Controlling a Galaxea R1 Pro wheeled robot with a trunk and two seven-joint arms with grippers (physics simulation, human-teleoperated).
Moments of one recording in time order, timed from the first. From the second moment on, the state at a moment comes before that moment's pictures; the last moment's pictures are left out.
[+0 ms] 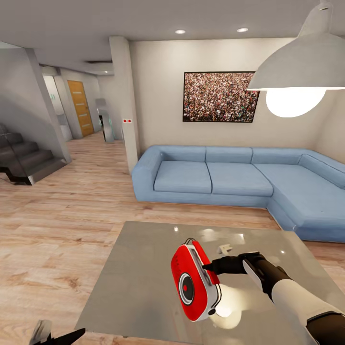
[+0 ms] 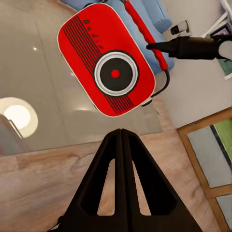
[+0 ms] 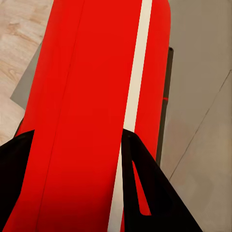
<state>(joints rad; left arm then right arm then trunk) 0.04 0.07 0.69 -1.38 -0.17 0.59 -1.57 -0.80 -0.14 0.32 -0.37 -0.18 0.39 0.68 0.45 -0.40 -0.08</state>
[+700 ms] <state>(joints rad) 0.05 0.04 0.68 -1.42 -0.11 0.56 -1.57 -0.80 -0.14 0.32 -0.35 -0.18 0.39 0.54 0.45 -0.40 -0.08</state>
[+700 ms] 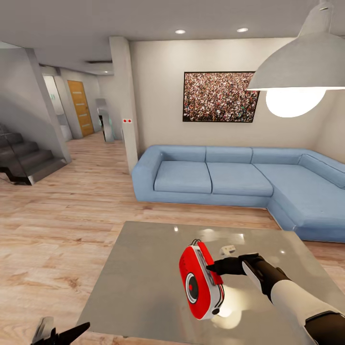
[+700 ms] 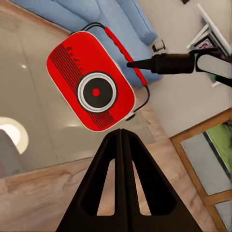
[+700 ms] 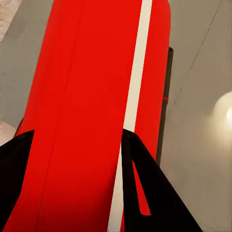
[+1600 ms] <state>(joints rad) 0.05 0.01 0.59 -1.48 -0.05 0.59 -1.57 -0.80 -0.05 0.32 -0.32 -0.17 0.39 0.54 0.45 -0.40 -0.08</state>
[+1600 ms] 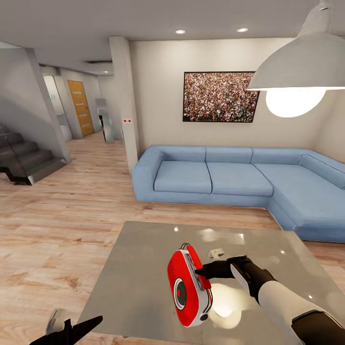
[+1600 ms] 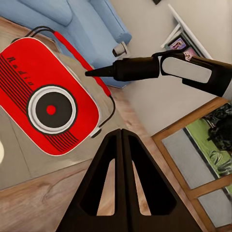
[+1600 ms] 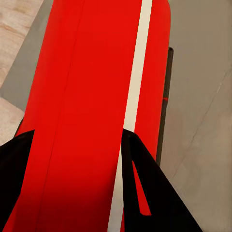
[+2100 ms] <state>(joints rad) 0.04 0.02 0.57 -1.46 -0.06 0.58 -1.56 -0.81 -0.04 0.32 -0.31 -0.17 0.38 0.53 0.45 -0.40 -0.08</state>
